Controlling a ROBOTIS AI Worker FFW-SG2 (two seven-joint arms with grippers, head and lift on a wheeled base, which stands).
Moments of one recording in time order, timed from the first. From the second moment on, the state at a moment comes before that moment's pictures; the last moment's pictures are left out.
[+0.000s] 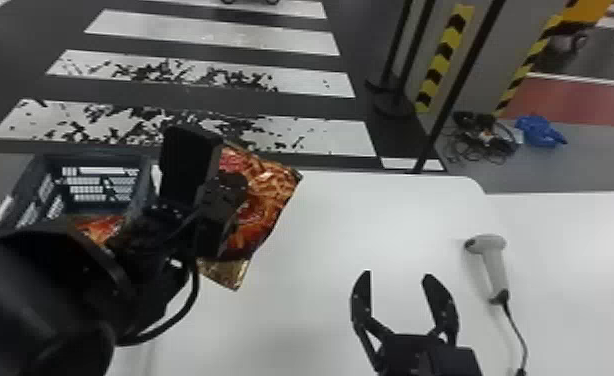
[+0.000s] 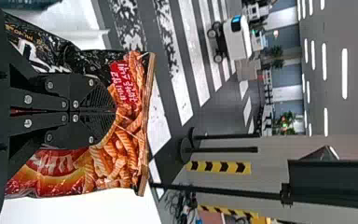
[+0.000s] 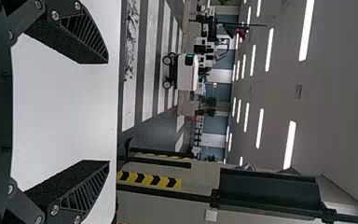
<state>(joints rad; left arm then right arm) -0.10 0.30 -0.48 -2.20 0.40 0.92 0.31 0.58 -0.21 0.24 -1.91 0.03 -0.23 -0.46</state>
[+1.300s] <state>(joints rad) -0.10 0.10 -0.67 -1.86 0.30 0.94 0.20 0.52 -0.21 0.22 -1.90 0.00 -0.25 -0.46</state>
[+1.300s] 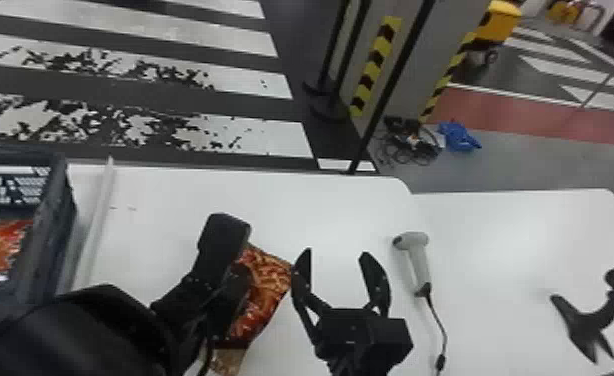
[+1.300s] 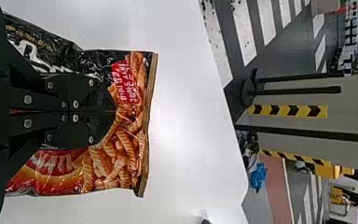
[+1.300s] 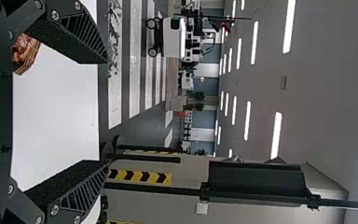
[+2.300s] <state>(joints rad) -0.08 0.07 -0.71 -1.80 0.27 0.90 0.12 0.57 -0.21 0.24 -1.92 0.01 -0.29 -0.46</state>
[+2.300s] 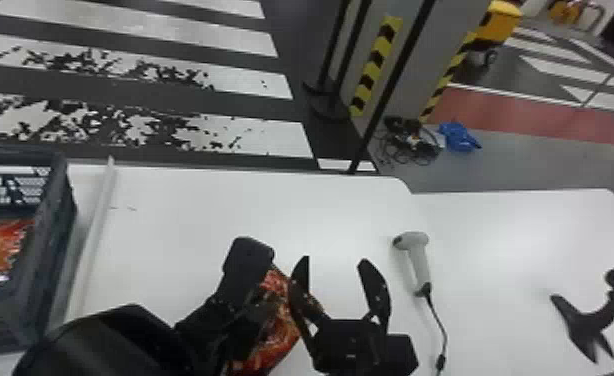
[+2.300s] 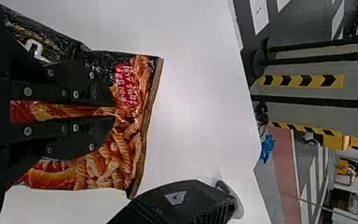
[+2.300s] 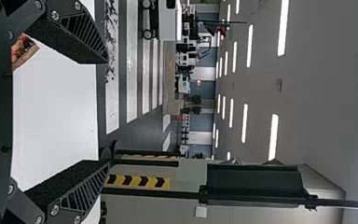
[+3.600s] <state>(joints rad) 0.05 0.32 -0.57 -2.11 0.12 0.88 0.25 0.58 -0.22 0.24 -1.92 0.01 -0.30 -0.46</state>
